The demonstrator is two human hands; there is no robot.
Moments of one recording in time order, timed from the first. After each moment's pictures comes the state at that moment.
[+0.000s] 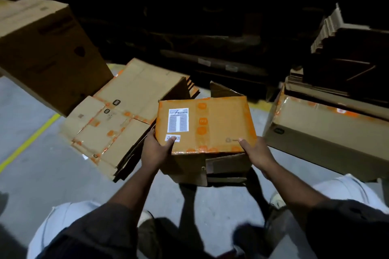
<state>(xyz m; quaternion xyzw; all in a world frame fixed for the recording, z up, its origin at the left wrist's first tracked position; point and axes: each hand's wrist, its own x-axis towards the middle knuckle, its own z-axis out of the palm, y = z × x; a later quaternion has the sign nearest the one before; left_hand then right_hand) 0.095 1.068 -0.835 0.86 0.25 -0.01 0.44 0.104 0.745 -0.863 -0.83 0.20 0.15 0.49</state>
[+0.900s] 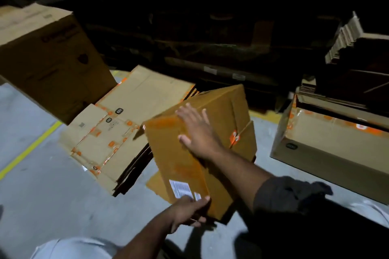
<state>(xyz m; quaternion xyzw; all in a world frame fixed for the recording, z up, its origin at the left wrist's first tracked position) 0.039 1.021 -0.875 0.67 0.23 -0.41 0.57 0.189 0.917 -0.795 -0.93 -0.27 -0.04 0.25</state>
